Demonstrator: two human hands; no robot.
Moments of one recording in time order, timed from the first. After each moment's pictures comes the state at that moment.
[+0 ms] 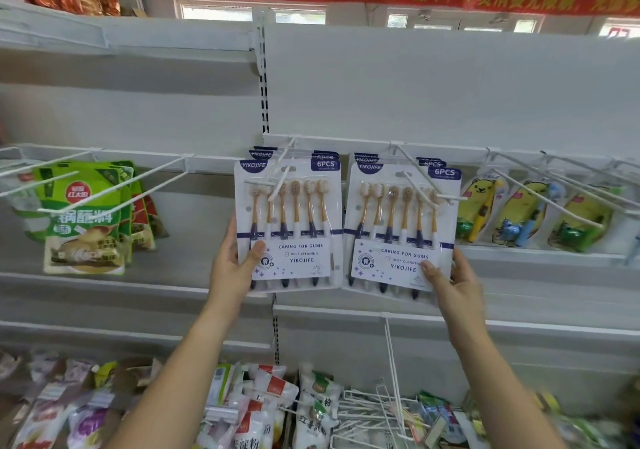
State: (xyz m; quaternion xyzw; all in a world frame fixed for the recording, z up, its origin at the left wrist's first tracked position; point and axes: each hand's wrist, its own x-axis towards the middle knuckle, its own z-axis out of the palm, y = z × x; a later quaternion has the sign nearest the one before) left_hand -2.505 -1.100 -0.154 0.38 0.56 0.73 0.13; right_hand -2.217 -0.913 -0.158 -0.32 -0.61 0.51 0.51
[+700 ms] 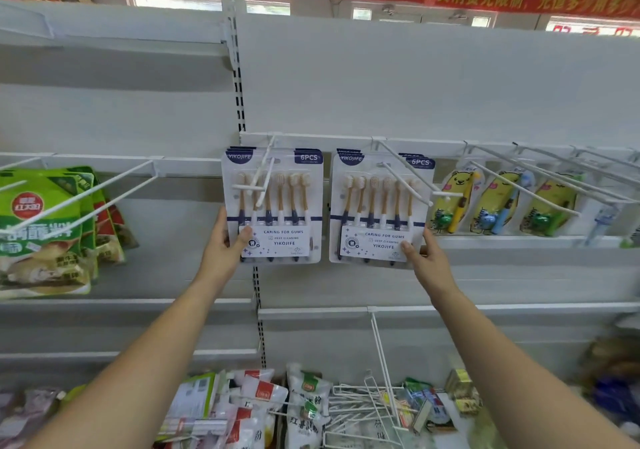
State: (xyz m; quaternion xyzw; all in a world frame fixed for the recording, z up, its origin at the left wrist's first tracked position) left_hand -2.573 -1.043 -0.162 0.42 0.61 0.65 0.15; right_hand -2.243 -0.853 -0.165 -0.43 -0.67 0.45 0.41
